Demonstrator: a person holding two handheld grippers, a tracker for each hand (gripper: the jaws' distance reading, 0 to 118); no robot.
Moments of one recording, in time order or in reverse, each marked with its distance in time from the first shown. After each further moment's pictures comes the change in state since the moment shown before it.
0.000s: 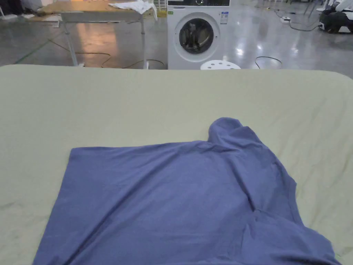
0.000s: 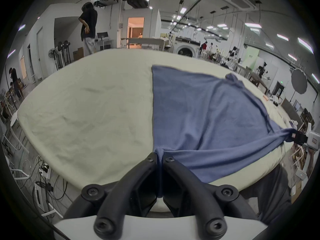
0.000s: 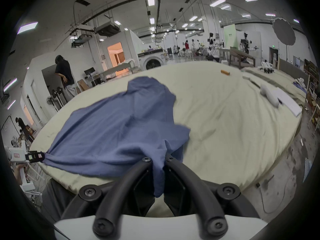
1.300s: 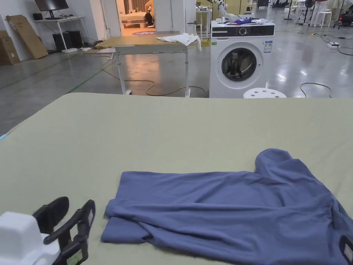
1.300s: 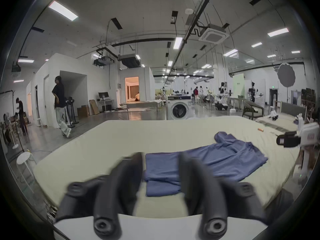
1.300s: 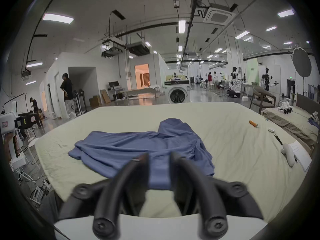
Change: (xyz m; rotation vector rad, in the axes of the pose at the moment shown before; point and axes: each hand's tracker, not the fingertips) left arm 0.062 0.079 0.099 0.554 0.050 -0.184; right arm -0.084 0.068 -0.009 0.267 0.151 0.188
